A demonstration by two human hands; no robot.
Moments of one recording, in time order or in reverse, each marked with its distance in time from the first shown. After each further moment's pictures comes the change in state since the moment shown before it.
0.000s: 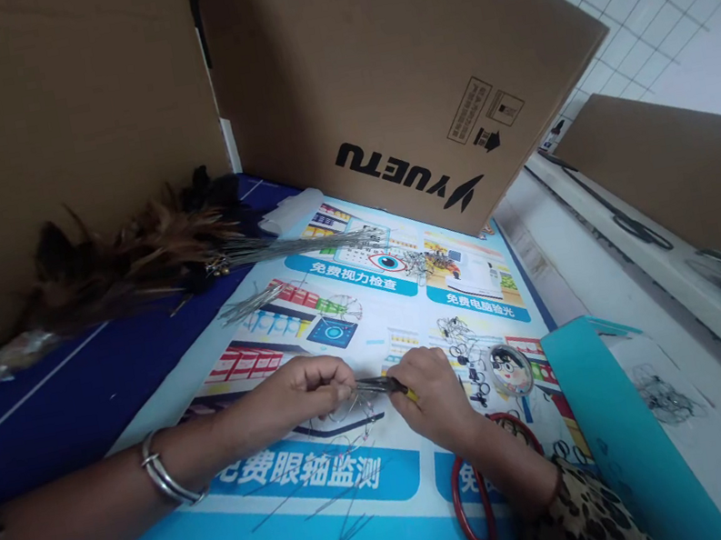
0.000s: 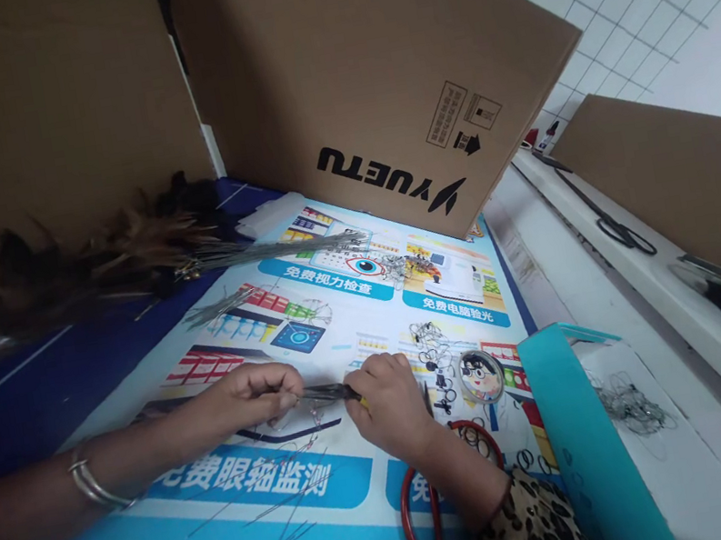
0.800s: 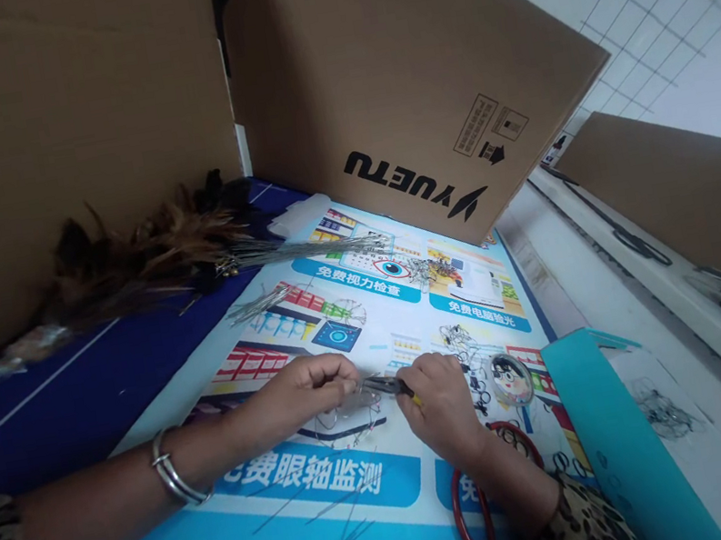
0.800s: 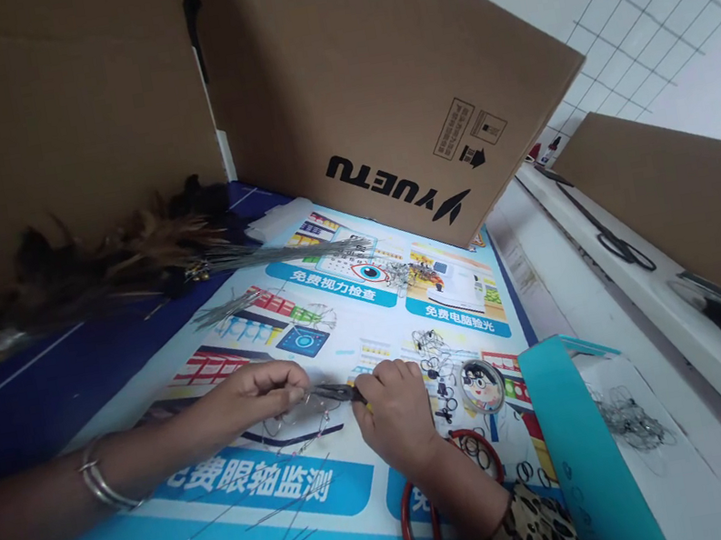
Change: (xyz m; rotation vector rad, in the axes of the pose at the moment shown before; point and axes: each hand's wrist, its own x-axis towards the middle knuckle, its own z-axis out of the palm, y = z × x) left_hand 0.001 0.000 0.001 0.020 0.135 0.025; right_hand -0.003 -0.006 -0.007 -0.145 0.042 0.054
